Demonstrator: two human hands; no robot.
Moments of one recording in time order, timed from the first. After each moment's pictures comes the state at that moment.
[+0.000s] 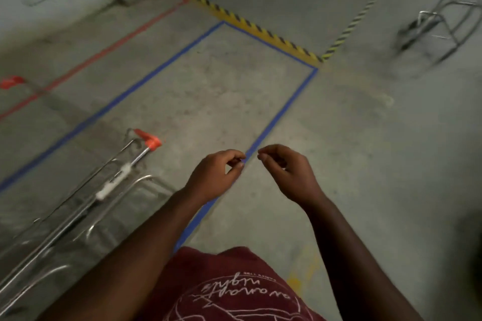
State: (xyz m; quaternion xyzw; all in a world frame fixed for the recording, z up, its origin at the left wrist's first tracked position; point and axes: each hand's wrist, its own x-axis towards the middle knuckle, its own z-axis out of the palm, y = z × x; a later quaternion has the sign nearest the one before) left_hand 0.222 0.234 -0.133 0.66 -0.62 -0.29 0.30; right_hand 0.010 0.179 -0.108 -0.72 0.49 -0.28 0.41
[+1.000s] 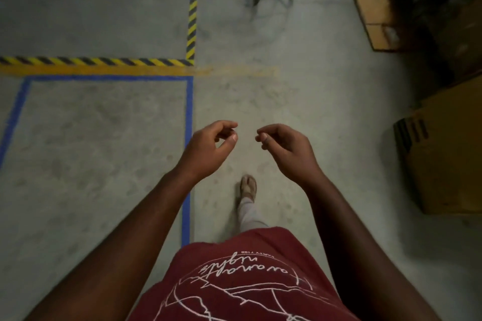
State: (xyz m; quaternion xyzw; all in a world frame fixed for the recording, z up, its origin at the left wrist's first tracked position) left_hand -0.038 -0.451 -0.132 0.45 -0.75 -0.43 0.23; right_hand -0.235 -0.353 -0.112 -0.46 0.70 -0.43 0.34
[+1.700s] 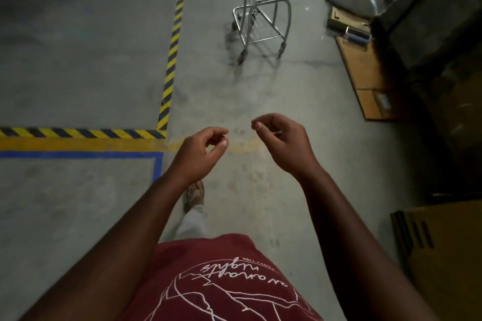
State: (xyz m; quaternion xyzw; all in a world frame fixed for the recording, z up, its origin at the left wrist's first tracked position) left_hand -0.344 -0.951 -0.145 0.44 -0.73 -0.44 0.27; right_hand -0.551 -0.871 -0.087 -0.51 0.70 -0.43 0.27
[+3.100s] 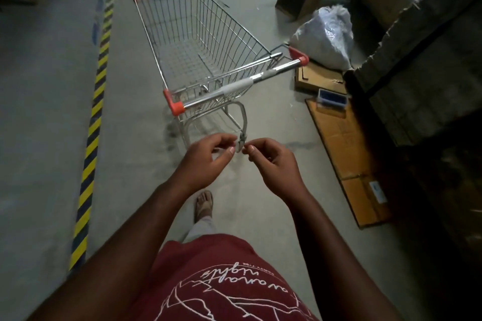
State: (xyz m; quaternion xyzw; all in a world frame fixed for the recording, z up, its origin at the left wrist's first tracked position) left_hand -1.018 -1.765 -0.119 0.33 -0.77 -0.49 0.24; right_hand -1.179 -1.648 -0.104 -0.39 0.72 -0.48 0.30
